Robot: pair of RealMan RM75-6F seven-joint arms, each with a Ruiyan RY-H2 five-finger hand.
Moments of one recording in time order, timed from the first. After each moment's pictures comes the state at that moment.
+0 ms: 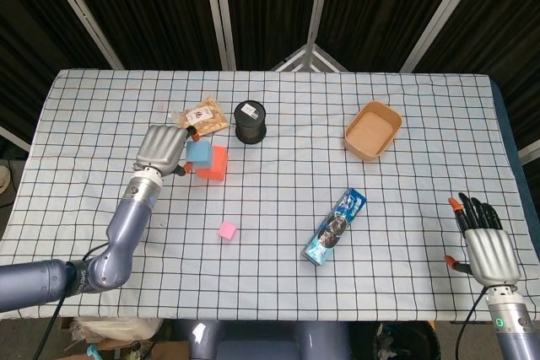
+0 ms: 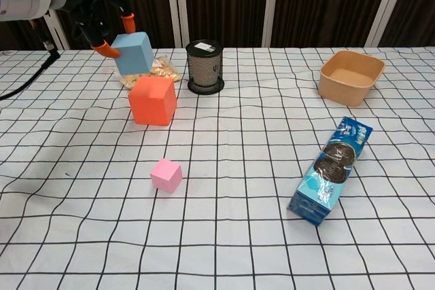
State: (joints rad) left arm -0.98 -1.32 -0.36 -1.76 0.42 1.06 0.84; right arm 0.14 -1.20 0.06 -1.51 -1.43 1.37 -0.15
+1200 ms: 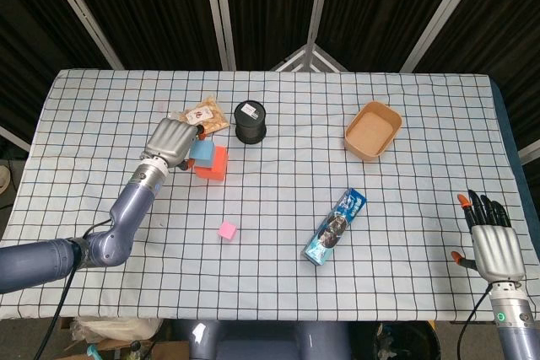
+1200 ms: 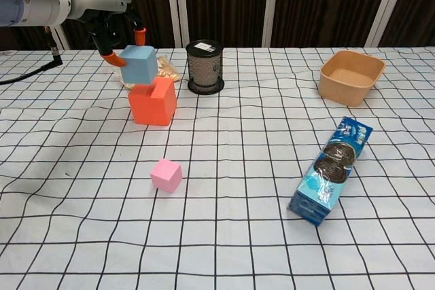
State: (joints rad) left arm -1.10 -1.32 -0.20 -1.56 0.47 0.86 0.73; right arm 0.14 -1.23 0.08 -1.47 -1.38 1.35 -0.17
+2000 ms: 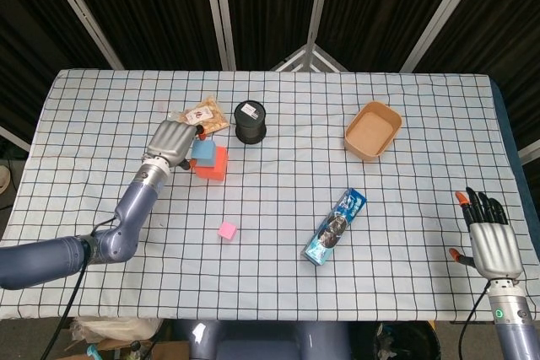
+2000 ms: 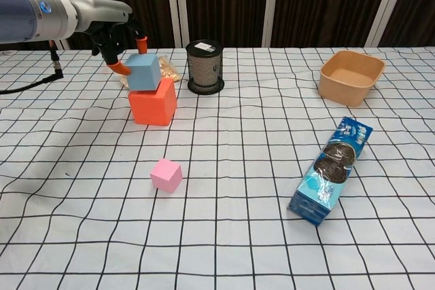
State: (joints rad) left arm -1.11 -1.39 -0.18 -1.46 0.48 0.86 0.62; right arm 0.15 -1.25 0.08 -1.42 -1.40 1.36 -0.14
